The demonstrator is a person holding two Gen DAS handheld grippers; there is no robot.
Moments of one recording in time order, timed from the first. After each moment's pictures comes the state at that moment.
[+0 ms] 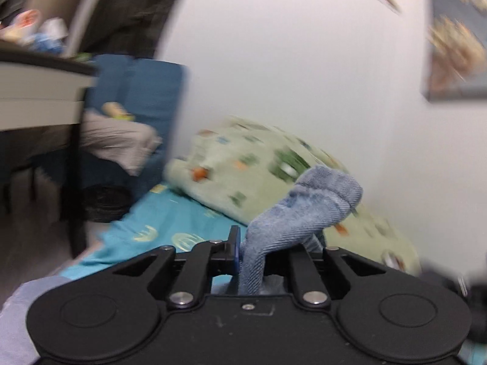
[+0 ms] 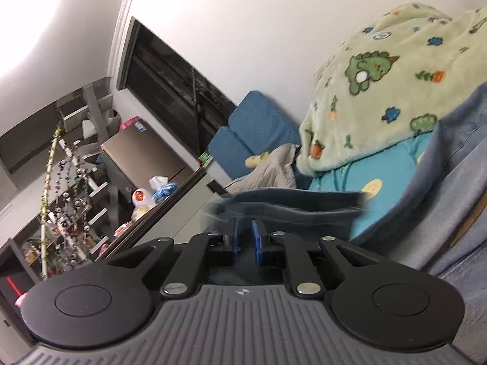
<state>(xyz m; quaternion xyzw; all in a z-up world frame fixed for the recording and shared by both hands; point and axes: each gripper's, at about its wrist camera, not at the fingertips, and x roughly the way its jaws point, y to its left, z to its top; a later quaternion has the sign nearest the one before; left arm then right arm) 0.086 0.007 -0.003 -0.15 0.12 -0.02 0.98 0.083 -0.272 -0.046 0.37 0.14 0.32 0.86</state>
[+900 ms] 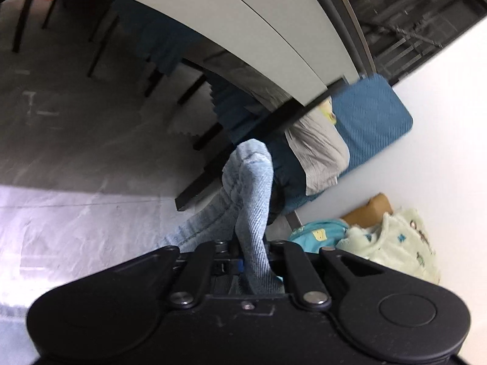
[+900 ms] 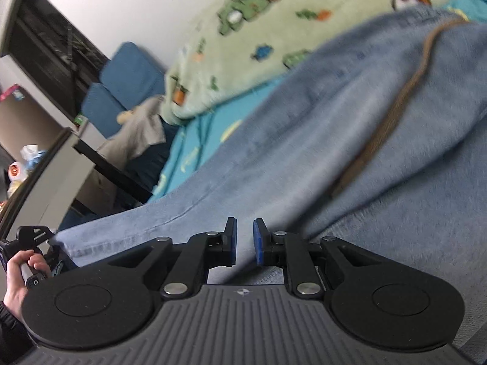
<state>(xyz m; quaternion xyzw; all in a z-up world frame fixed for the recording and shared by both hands) 0.201 0.276 -0.037 -0.45 0.19 0.23 0.85 0.129 -0.268 -0.124 0.32 0.34 0.12 0.88</state>
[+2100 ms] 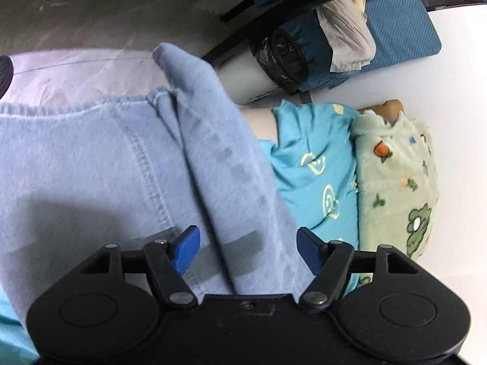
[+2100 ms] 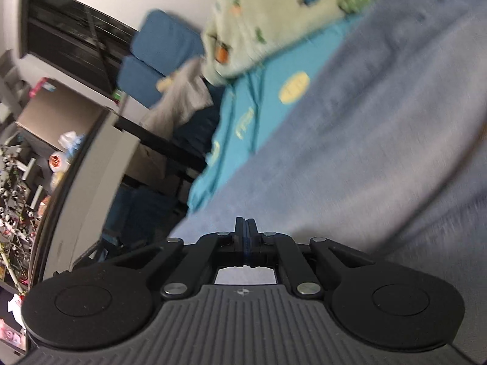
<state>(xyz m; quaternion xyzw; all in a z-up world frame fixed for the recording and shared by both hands) 0.128 0.198 -0.088 -0.55 0.36 0.15 0.74 0.173 -0.236 -0.118 0.38 0.41 0.23 0.80</state>
